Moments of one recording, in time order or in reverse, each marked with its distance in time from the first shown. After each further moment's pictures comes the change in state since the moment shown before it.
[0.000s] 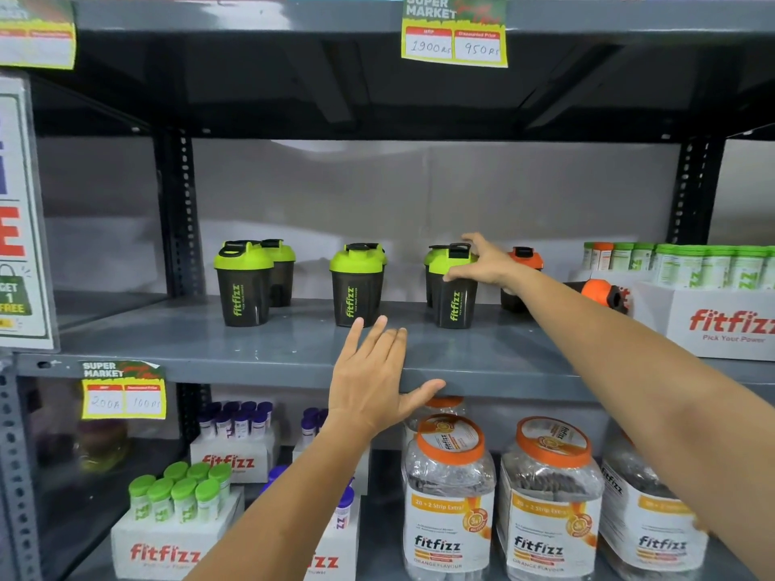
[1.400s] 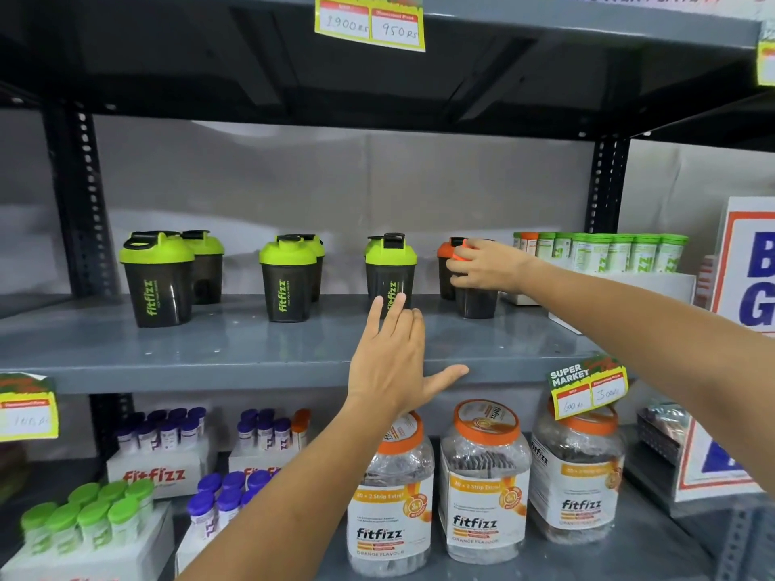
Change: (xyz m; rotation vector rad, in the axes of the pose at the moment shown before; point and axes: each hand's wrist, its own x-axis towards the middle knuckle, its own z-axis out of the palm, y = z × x) left_hand 0.041 0.091 -0.002 -0.018 -0.119 0.136; right_hand -0.026 0.072 -0.082 -2.033 -0.080 -0.859
